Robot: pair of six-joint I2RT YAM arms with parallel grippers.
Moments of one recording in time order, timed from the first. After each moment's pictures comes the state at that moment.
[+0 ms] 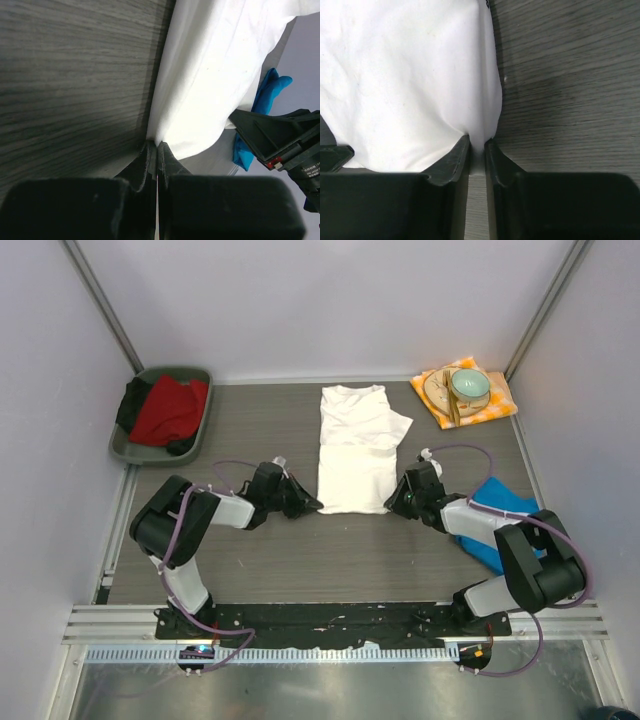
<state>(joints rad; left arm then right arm) -0.52 1.79 0.68 0.44 0.33 -1.11 0.38 1.42 0.57 0.02 0.03 0.76</state>
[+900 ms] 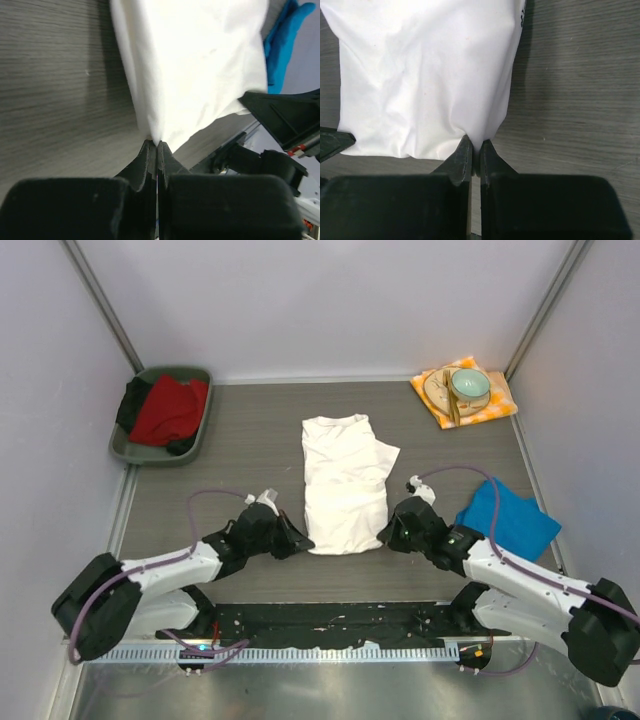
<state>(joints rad) -0.75 1.22 0.35 0.20 0.16 -1.17 0.72 0.99 0.46 -0.30 0.15 0.86</state>
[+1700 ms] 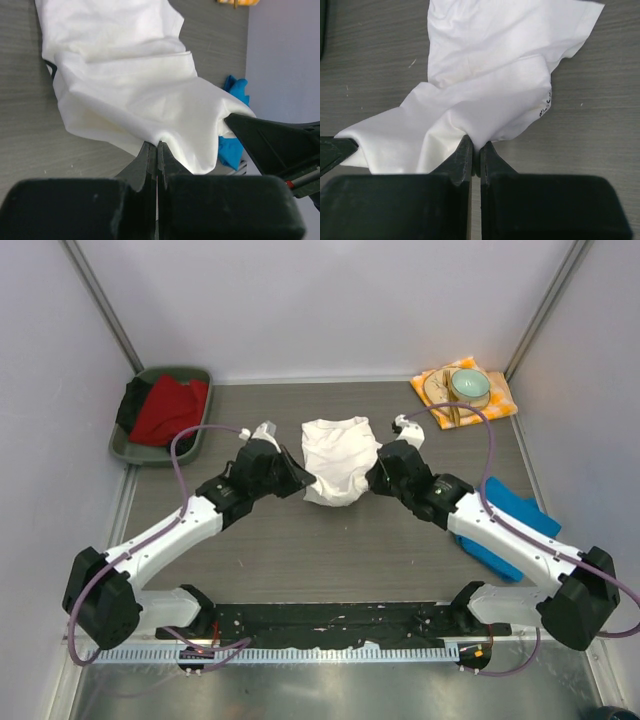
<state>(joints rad) -0.67 1.23 0.88 -0.19 0.02 -0.97 0.74 1.18 0.94 -0.42 0.36 0.71</state>
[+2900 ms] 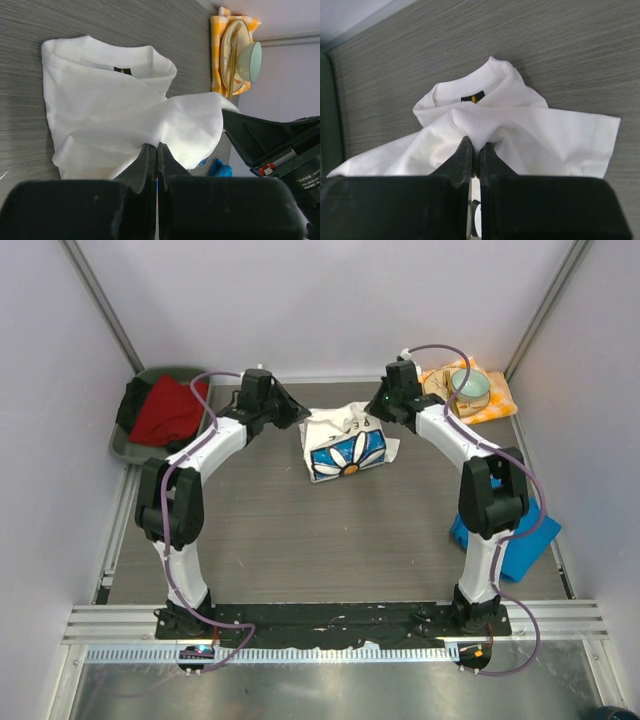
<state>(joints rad) -0.35 1.88 1.50 -0.15 0.22 -0.95 0.32 1.91 1.57 -0.30 0.04 0.66</state>
